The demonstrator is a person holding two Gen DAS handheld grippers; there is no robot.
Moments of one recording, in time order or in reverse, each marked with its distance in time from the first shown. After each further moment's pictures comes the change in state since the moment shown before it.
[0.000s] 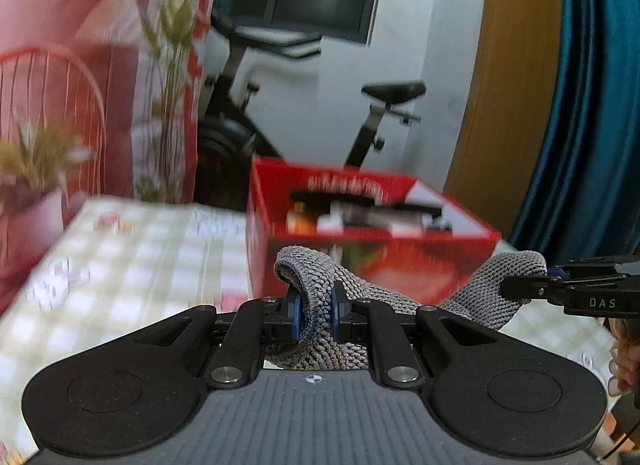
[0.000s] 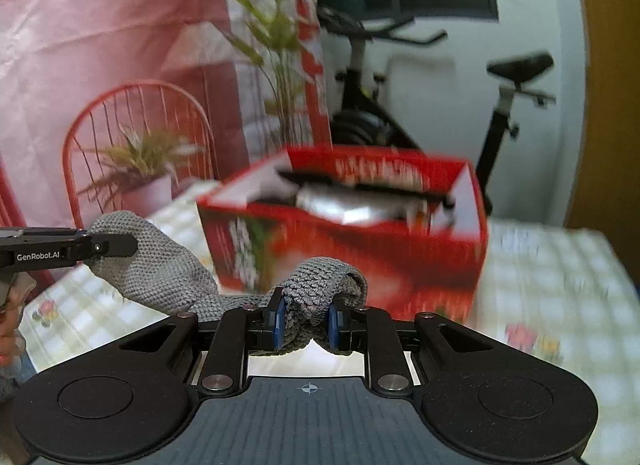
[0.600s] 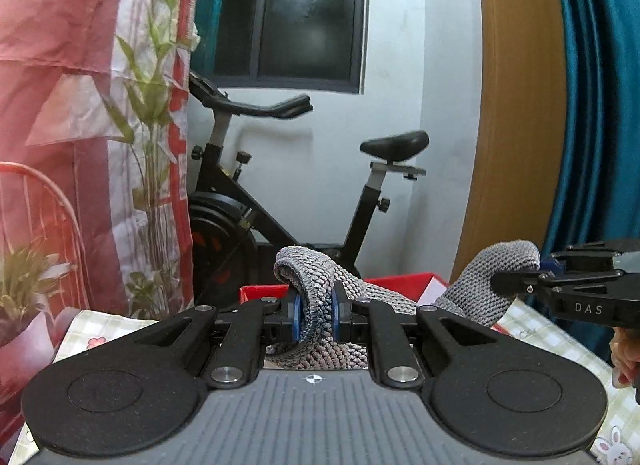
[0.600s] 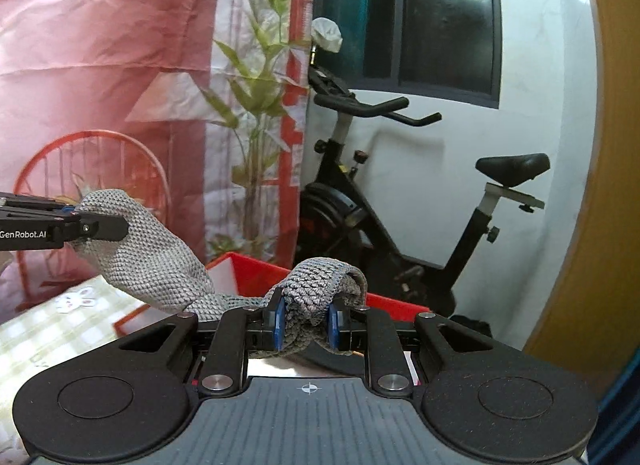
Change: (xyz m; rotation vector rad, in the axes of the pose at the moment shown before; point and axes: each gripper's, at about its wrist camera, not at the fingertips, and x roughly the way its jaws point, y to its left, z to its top) left arm 0.077 -0.028 0.104 0.094 -0.102 0.031; right arm 0.059 -0.042 0.103 -0.135 -0.112 -0.110
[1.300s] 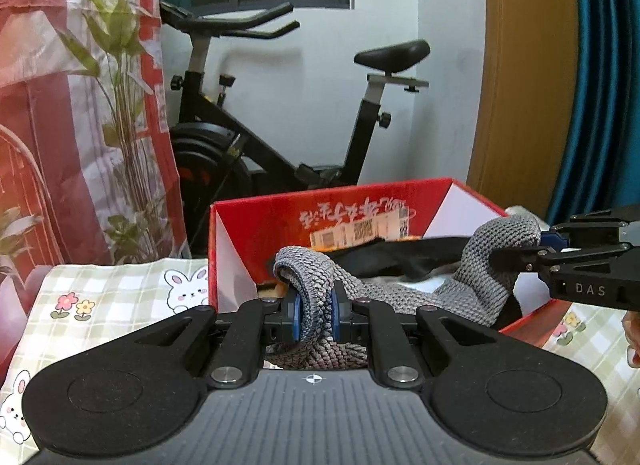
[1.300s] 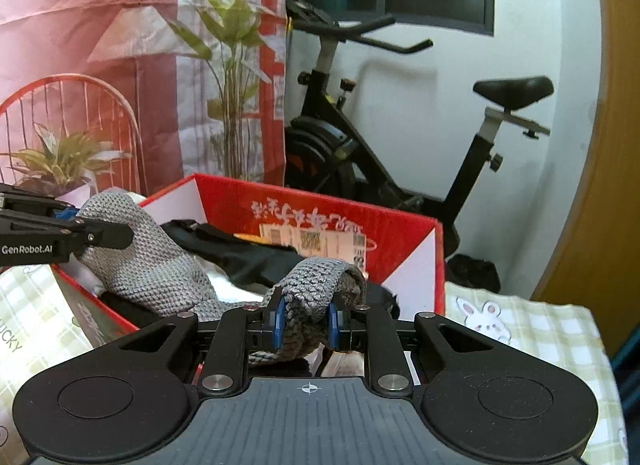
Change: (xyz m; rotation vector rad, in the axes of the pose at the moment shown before) left arm 0.081 0.003 -0.045 0.063 0.213 -0.005; right arm 0.074 -0.011 -0.060 0.077 0.172 -0.005
